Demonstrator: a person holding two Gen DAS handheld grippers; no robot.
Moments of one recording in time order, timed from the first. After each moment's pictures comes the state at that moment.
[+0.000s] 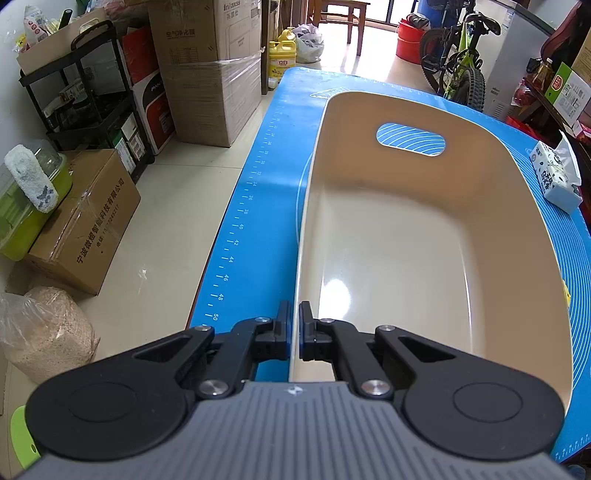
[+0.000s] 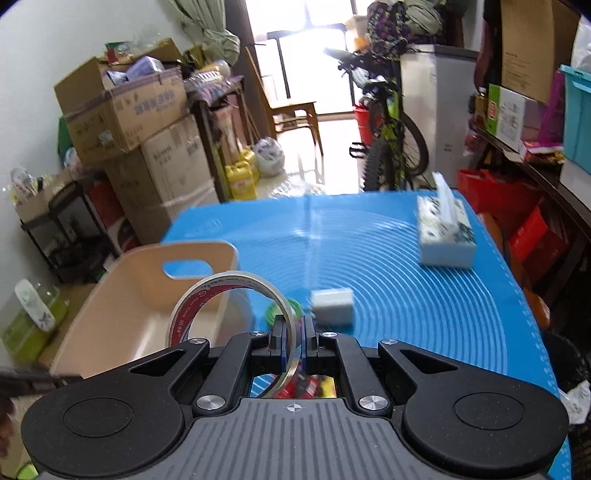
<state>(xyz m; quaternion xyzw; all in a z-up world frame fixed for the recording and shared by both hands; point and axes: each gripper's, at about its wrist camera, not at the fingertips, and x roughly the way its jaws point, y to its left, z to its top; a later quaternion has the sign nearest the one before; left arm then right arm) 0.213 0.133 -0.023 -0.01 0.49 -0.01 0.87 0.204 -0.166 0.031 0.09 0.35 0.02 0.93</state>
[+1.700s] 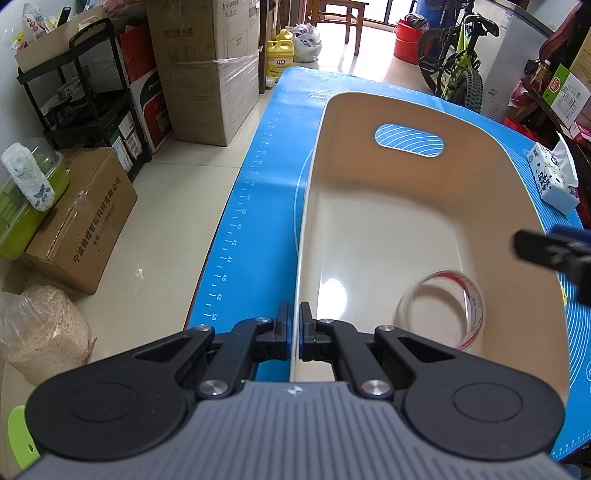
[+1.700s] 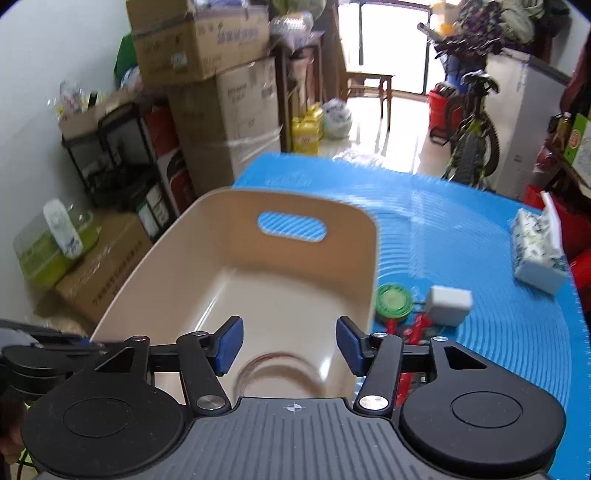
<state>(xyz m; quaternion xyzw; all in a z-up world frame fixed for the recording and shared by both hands) 0.213 0.134 -0.023 -0.02 0.49 -0.02 0.87 0.235 -0.053 0.022 0.00 0.40 0.10 0.91</state>
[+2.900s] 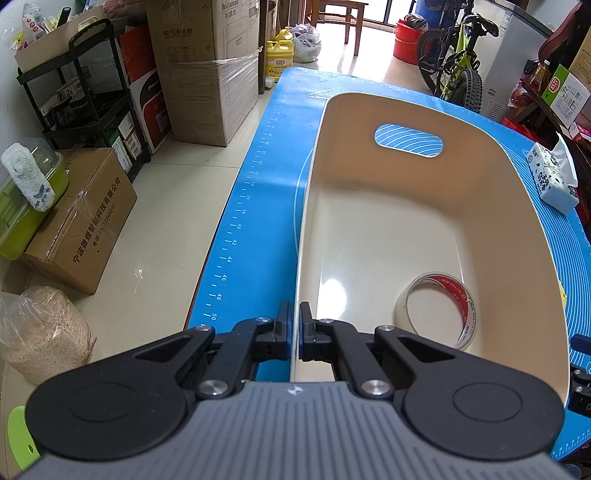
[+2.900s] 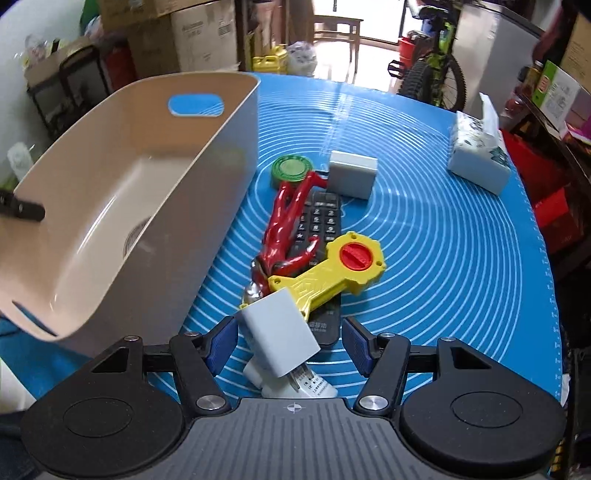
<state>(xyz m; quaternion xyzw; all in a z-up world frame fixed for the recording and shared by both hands) 0.213 0.135 -0.024 -0.02 0.49 -0.02 0.87 0.184 -0.144 -0.055 -0.03 0.49 0.06 0.87</state>
